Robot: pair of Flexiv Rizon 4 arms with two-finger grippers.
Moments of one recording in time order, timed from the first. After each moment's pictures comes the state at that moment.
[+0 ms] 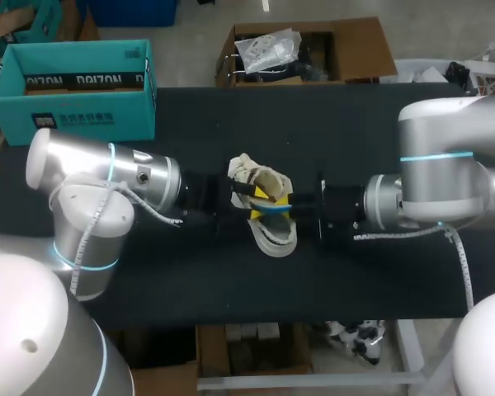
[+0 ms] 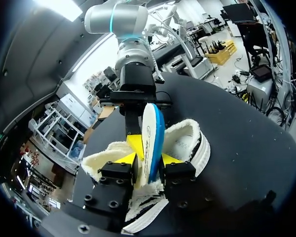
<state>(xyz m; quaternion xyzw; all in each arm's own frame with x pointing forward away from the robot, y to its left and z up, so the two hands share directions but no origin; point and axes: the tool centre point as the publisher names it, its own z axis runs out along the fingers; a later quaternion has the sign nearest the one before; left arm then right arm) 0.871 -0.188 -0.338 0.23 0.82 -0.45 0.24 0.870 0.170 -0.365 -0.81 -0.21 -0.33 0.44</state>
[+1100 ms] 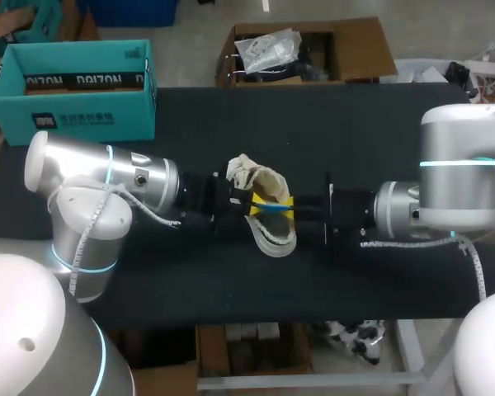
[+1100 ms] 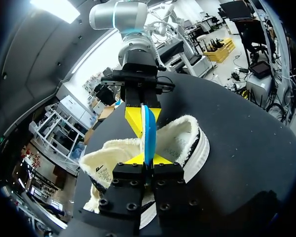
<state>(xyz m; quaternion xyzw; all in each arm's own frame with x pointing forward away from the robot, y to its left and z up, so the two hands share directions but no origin) 0.871 -0.184 -0.343 0.24 0.82 -0.45 0.25 0.845 0.166 -0.340 -0.79 -0.21 -0.35 0.46</state>
